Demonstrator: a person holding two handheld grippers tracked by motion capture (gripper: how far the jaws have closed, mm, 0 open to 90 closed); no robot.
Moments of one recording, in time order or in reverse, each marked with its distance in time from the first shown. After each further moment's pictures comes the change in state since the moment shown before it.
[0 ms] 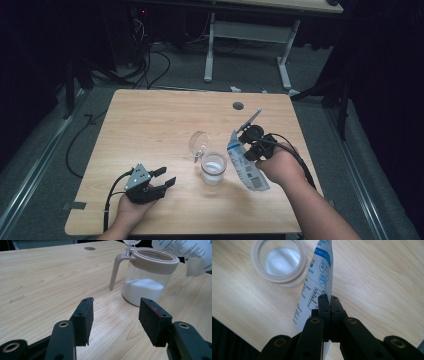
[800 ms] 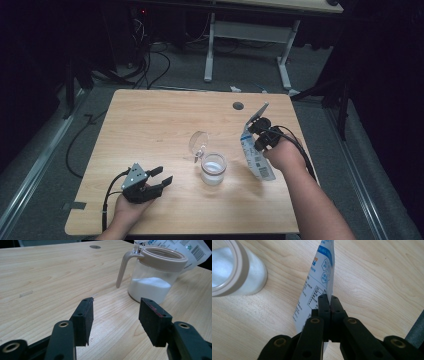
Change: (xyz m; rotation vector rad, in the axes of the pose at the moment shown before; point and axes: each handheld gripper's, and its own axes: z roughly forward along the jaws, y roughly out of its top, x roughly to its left) left arm 0.008 -0.004 -0.005 0.000 0.028 -0.021; right arm -0.051 0.007 0.036 0.050 -0.062 0.073
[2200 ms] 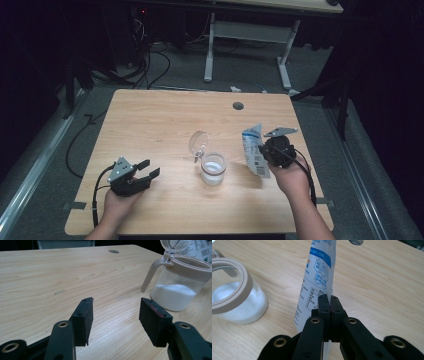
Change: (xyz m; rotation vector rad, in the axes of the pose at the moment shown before) left arm 0.036 0.001 -0.016 -0.026 0.075 -0.047; right arm 0.003 -0.072 0.011 -0.480 -0.015 0.126
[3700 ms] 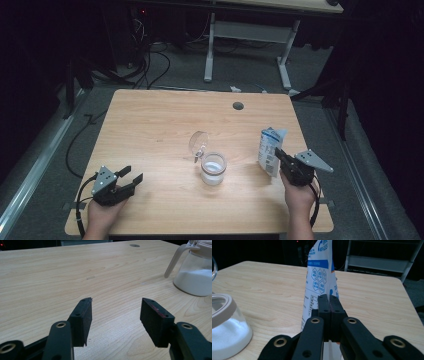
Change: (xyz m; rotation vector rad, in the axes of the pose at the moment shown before) left arm 0.012 -0.023 -0.038 0.014 0.144 0.024; right arm -0.029 -0.085 0.004 -0.486 -0.043 0.200
